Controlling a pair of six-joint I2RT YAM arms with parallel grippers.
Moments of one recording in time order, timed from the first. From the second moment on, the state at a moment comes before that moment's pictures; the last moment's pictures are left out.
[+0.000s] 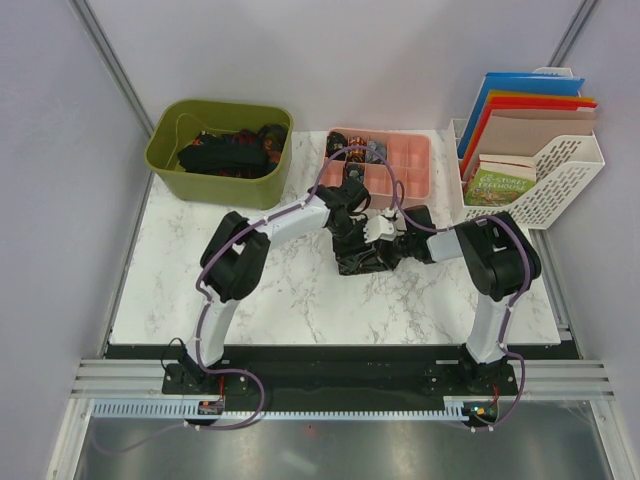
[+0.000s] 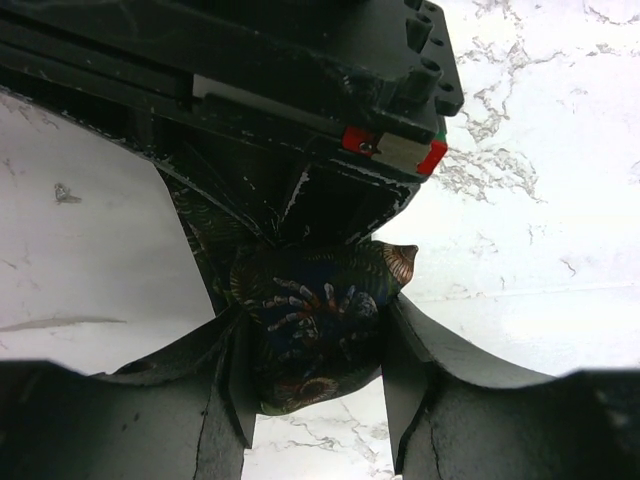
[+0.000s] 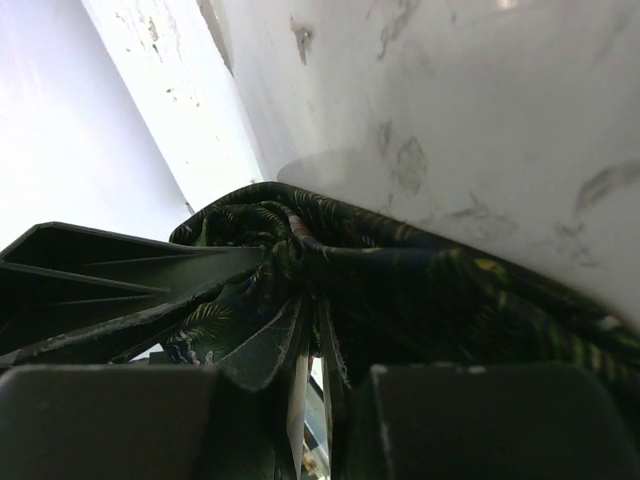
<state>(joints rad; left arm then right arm) -0.76 2.17 1.70 -0.81 0.45 0.69 0.30 1.93 0.79 0.30 -0.79 0.96</state>
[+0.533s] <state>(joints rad) -0.78 2.23 1.77 -0.84 0.45 0.73 0.15 1.89 0.91 -0.03 -0.85 0.77</state>
